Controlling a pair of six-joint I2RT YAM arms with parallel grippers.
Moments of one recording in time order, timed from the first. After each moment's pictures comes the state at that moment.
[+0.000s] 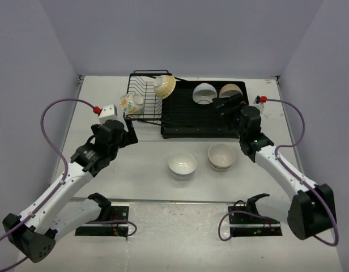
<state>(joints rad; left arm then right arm) -0.59 0.92 0.87 -0.61 -0.53 -0.59 0.34 1.09 0.76 0.10 0.14 1.07</state>
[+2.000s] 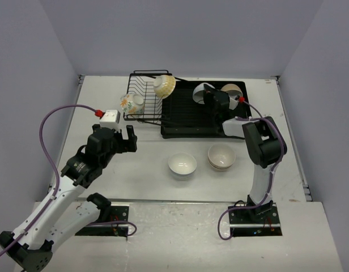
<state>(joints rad) -0.54 0.73 0.81 -0.57 -0.32 -0.33 0.35 1.99 1.10 0.75 0.35 1.74</state>
